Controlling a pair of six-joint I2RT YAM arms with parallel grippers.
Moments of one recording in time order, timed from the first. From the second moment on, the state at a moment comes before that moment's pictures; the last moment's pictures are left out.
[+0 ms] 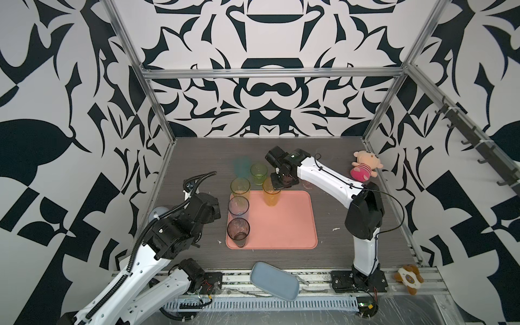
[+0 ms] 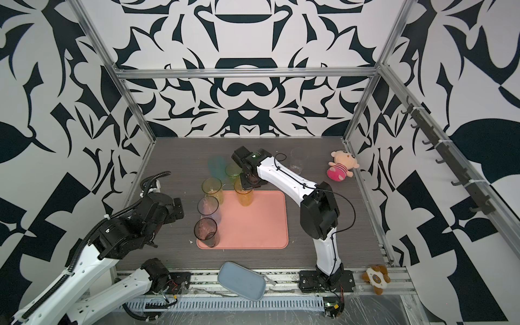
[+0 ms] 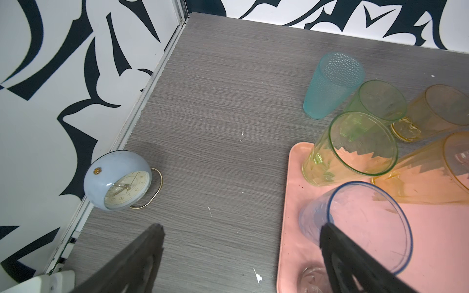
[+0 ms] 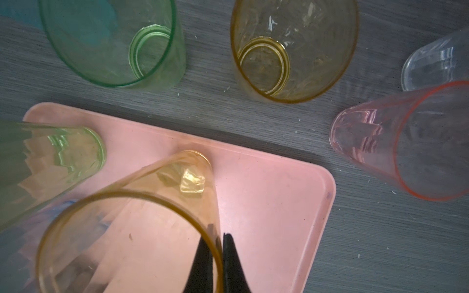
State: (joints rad) left arm -0.71 0.72 0.93 -1.07 -0.64 -0.64; right arm 0.74 1.97 1.81 -1.13 0.14 0.51
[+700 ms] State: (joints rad) left arm -0.71 0.72 0.92 -1.07 -0.64 -0.65; right arm 0.74 1.97 1.80 -1.11 0.14 0.52
